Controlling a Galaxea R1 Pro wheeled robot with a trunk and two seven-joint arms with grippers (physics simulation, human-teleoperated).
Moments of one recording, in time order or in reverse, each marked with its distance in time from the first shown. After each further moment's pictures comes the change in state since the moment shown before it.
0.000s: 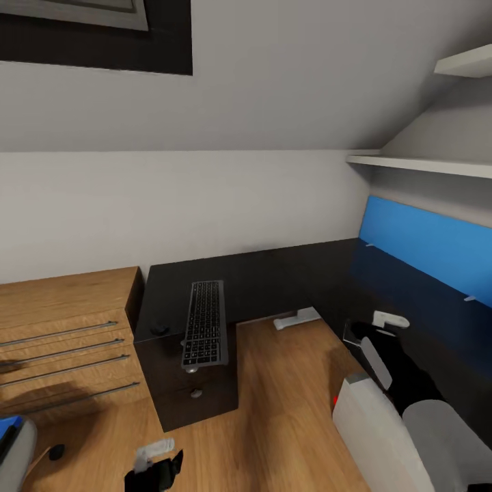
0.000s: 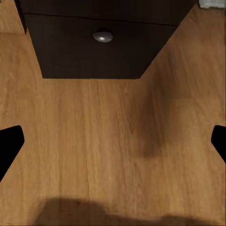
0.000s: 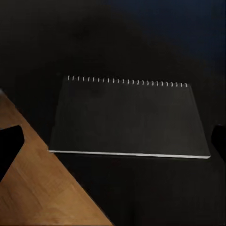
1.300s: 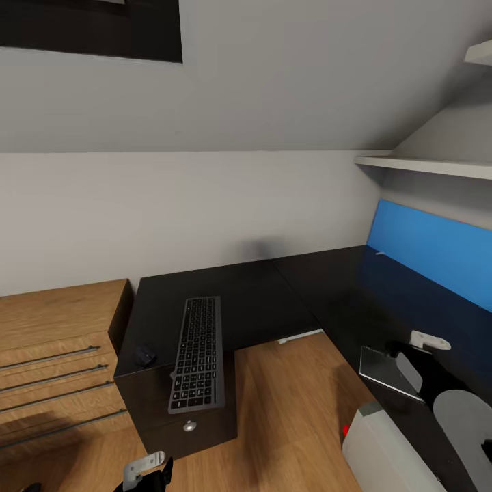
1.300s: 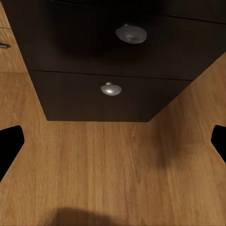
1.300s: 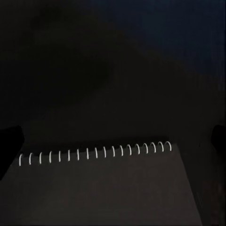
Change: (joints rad) left arm 0.023 0.014 -0.006 0.103 0.015 -0.222 -0.005; right arm -0.118 -0.142 -0.034 0.467 -0.010 -0.241 0.106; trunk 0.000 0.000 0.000
